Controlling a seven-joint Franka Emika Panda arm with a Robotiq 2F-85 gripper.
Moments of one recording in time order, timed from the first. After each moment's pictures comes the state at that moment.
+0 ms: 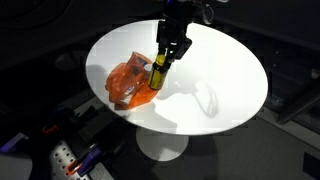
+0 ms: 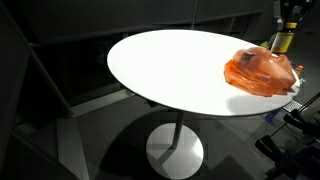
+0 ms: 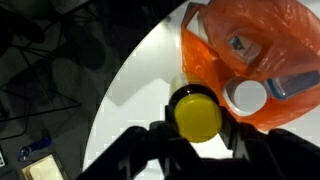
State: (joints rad) arm -0.14 0.15 -0.16 -2.02 0.00 1.86 0.19
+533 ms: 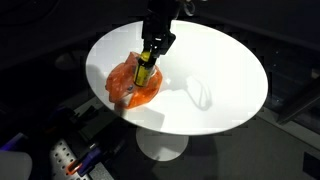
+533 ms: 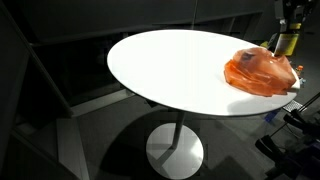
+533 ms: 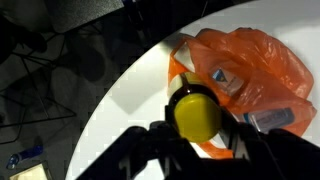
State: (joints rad) arm -0.11 0.12 -0.12 -2.05 0.00 1.79 0.19
